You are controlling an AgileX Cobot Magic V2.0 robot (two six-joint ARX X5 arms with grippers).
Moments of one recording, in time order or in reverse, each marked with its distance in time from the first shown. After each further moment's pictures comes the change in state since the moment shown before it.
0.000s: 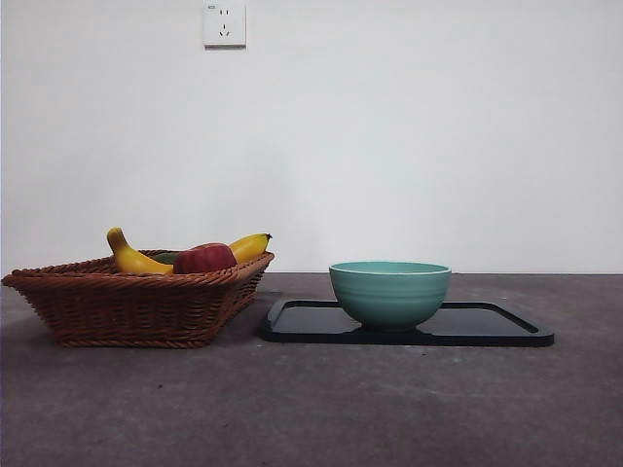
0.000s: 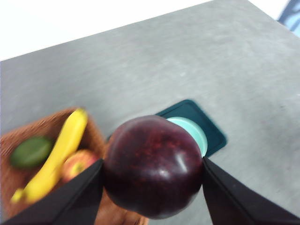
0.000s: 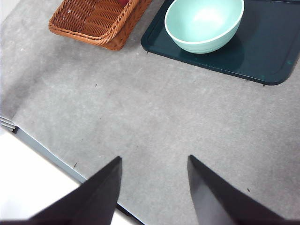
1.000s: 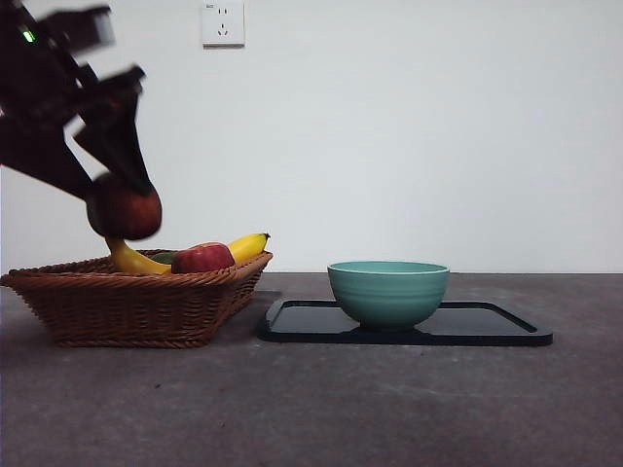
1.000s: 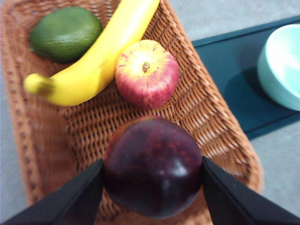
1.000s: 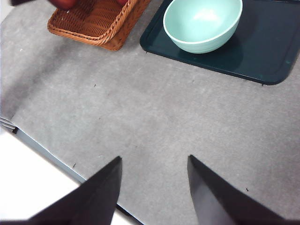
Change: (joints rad) left arm 0.207 0.004 -0.769 0.588 -0.001 0.049; right arm 0.000 0.000 0.000 0.000 0.000 0.000
